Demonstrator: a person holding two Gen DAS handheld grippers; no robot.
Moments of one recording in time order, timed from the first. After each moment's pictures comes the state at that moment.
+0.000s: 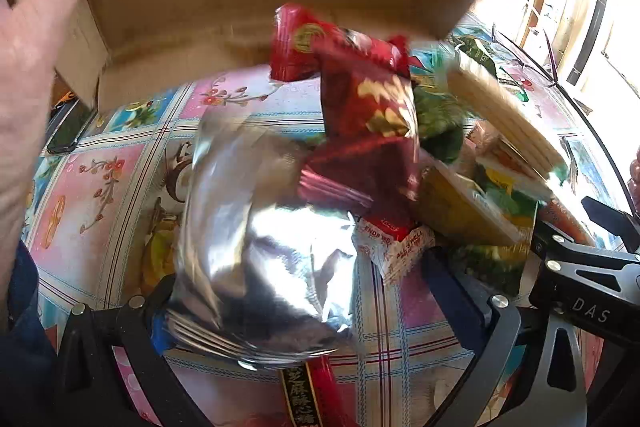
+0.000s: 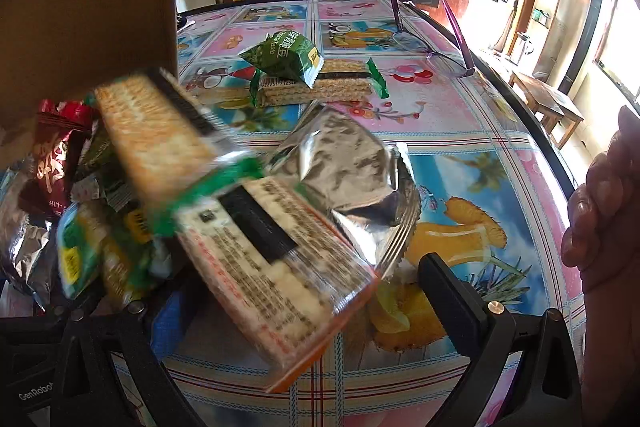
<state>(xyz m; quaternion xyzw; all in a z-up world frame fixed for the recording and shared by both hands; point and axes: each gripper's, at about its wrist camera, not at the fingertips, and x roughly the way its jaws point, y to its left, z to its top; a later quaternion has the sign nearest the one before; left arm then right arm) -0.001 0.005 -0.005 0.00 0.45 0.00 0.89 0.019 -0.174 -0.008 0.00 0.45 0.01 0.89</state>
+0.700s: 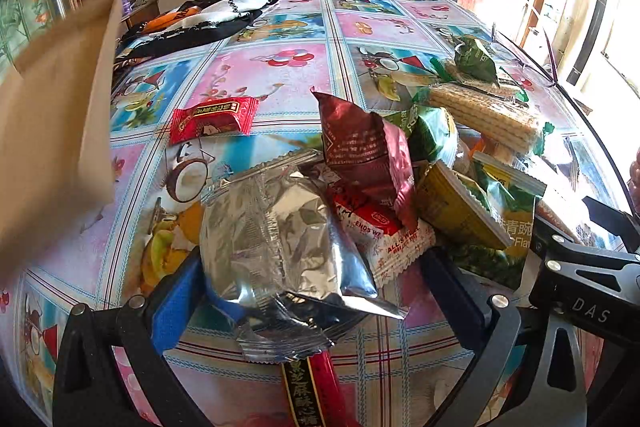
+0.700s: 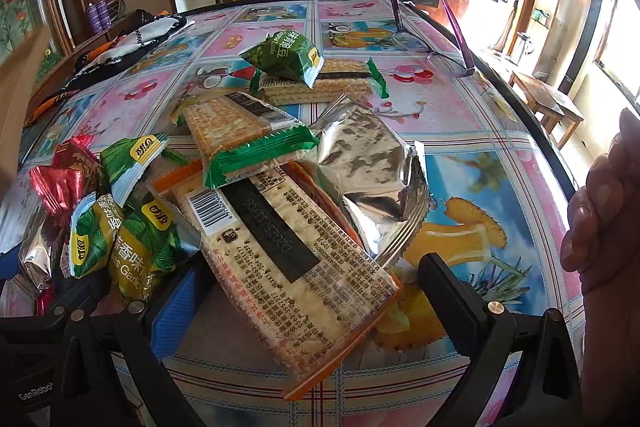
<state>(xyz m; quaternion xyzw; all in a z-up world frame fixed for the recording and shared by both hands) -0.002 0.003 -0.008 0.00 0.45 0.00 0.89 0.020 -0.174 -0.008 0.00 0.45 0.01 0.89</state>
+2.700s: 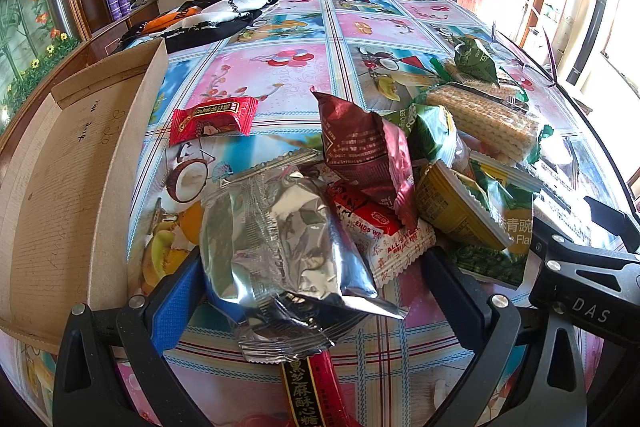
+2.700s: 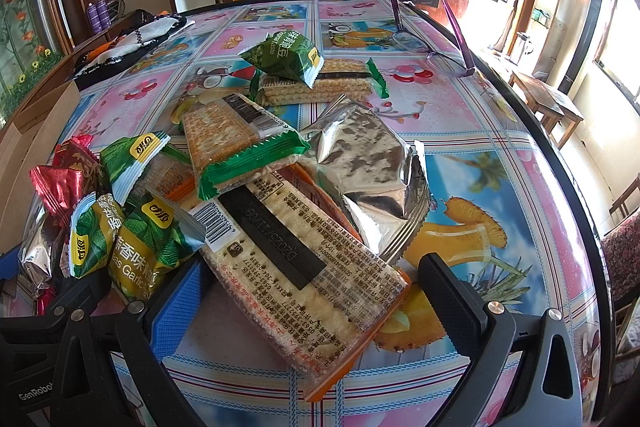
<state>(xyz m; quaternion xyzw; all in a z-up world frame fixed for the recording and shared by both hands) -0.001 0.000 -0.003 0.00 0.45 0.00 0.89 0.020 -0.174 -0.008 0.00 0.45 0.01 0.89</state>
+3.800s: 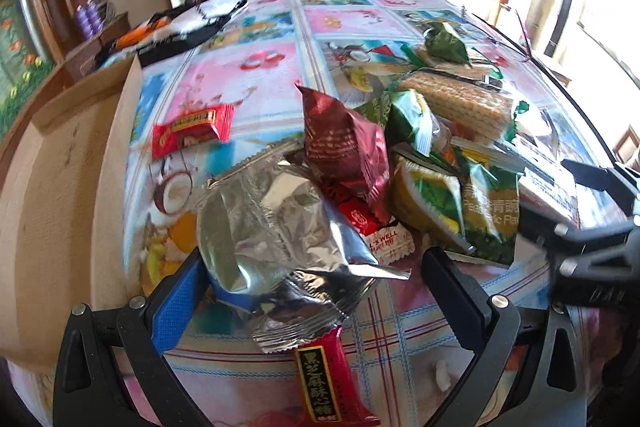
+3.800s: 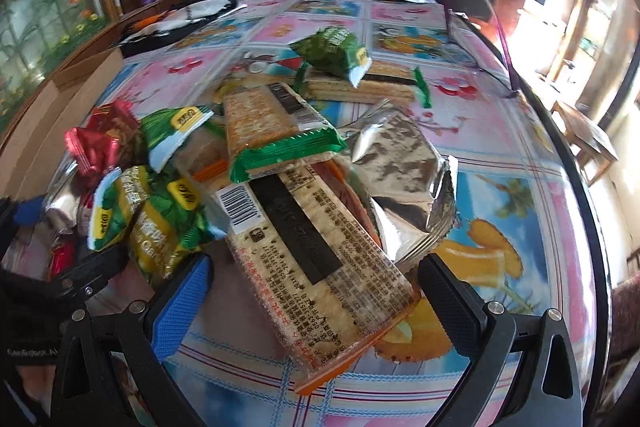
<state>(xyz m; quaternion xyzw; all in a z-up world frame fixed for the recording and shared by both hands) -0.001 -0.002 0.003 0.05 0.43 -0.05 0.90 0.019 -0.174 -0.008 -0.04 0.45 0.10 0.89</state>
